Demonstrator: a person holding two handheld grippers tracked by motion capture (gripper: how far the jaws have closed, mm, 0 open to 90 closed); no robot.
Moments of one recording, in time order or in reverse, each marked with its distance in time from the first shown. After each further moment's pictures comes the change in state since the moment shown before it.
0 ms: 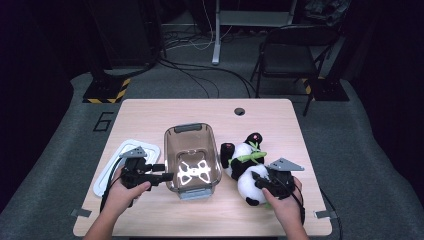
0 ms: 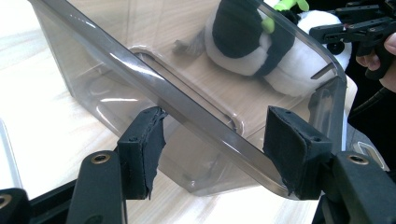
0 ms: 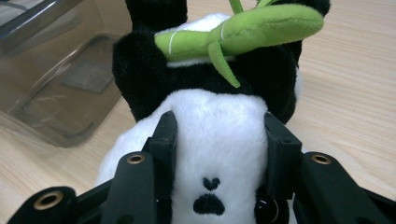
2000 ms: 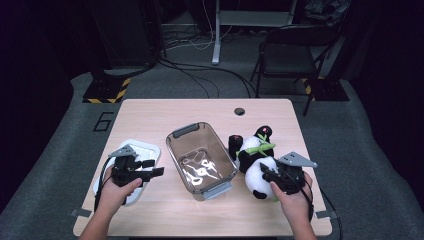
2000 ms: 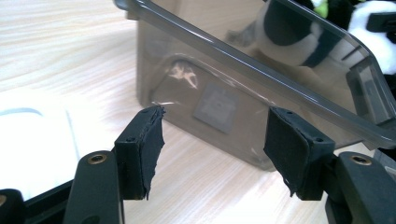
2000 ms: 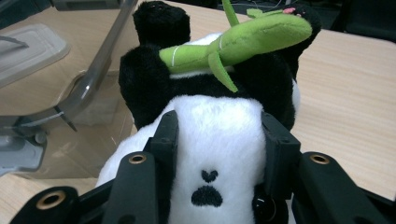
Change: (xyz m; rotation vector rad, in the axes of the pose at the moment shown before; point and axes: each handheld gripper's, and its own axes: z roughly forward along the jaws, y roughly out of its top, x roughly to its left) left arm 0.026 -0.009 -0.017 -0.075 0.076 -0.042; right arm -0.009 0.023 -0.028 -0.072 -0.067 0.001
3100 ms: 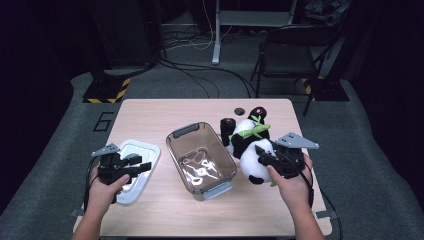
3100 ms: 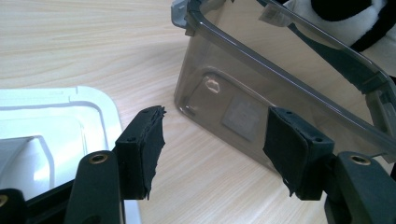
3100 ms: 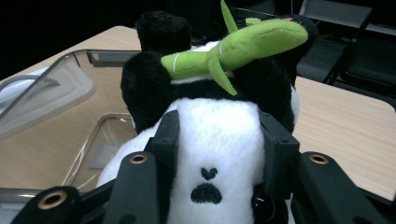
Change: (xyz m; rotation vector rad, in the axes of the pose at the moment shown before) left arm 0.021 -0.003 -0.024 -0.062 0.058 -0.055; right arm 0.014 0.064 -0.018 -0.073 0.038 -0.053
